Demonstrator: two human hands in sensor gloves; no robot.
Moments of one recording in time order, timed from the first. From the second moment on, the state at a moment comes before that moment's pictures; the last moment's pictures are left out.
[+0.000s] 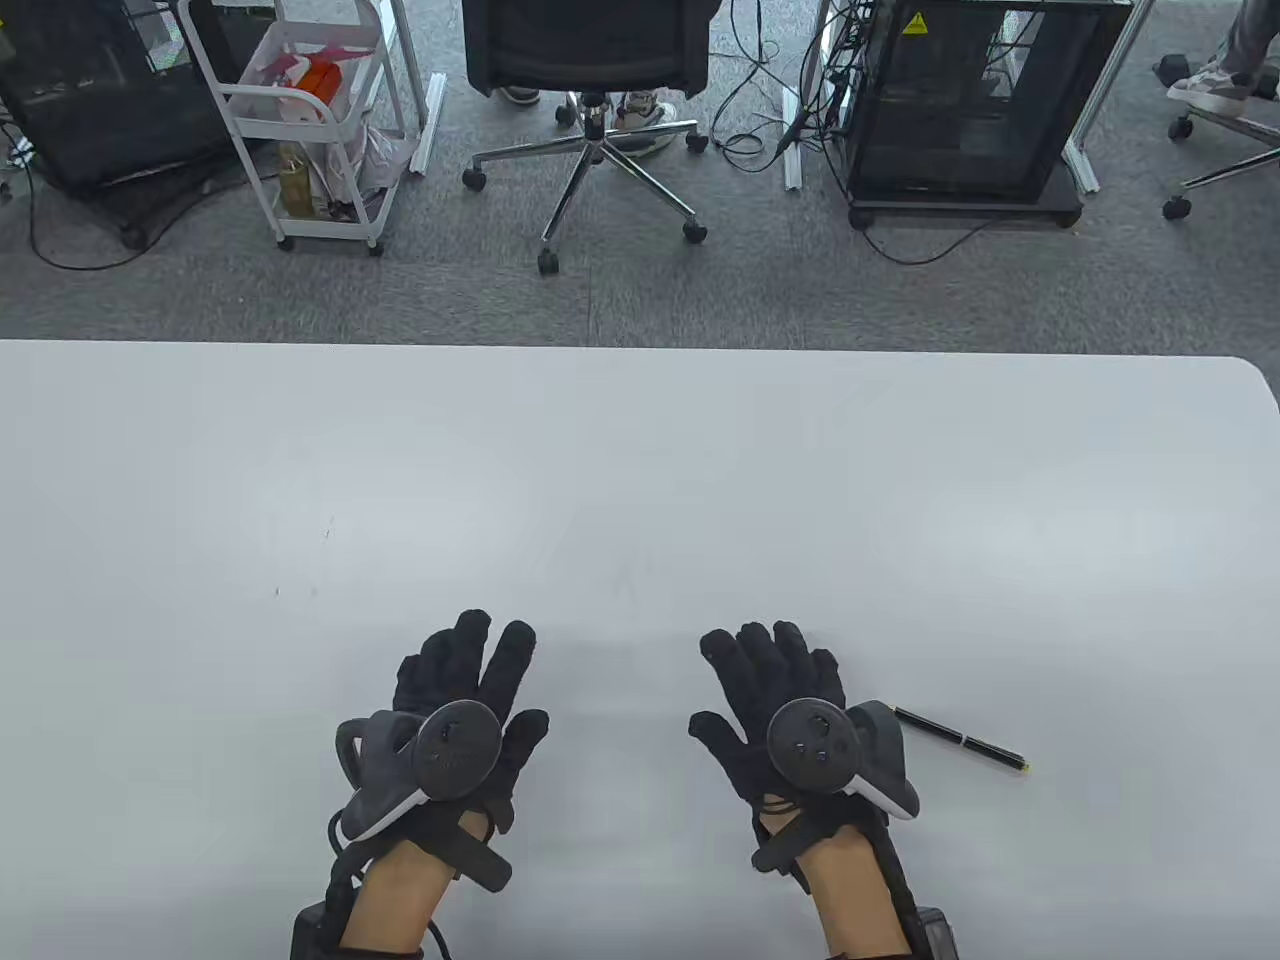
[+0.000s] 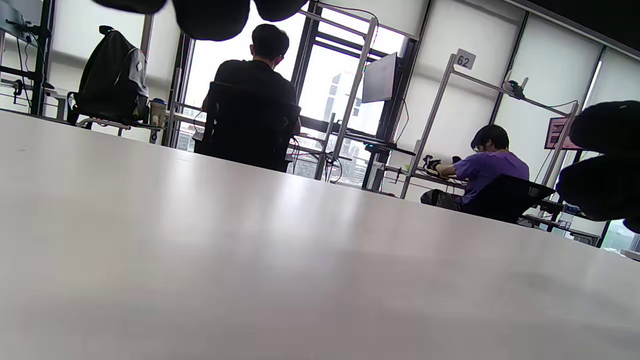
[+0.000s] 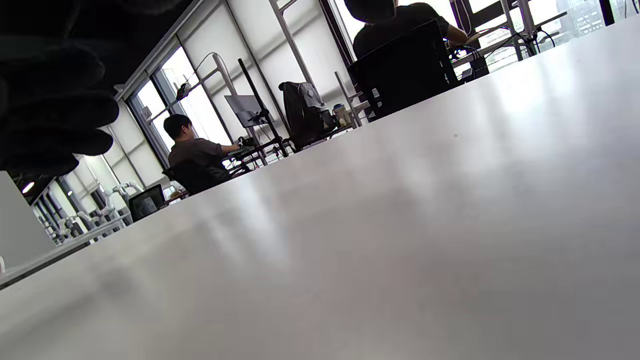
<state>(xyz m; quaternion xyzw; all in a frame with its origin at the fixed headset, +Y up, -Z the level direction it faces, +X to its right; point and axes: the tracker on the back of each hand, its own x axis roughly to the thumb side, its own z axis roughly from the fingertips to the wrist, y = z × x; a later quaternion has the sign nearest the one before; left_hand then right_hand) -0.182 -0.714 -0.214 0.03 -0.12 0.12 0.98 0.140 -0.750 -0.230 0.17 0.01 0.95 0.27</state>
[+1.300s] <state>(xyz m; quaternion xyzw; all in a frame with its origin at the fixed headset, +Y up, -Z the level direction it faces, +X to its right) -0.174 -0.722 -0.211 0.01 -0.14 0.08 0.99 0.114 -0.756 -0.223 0.22 0.05 0.94 0.26</state>
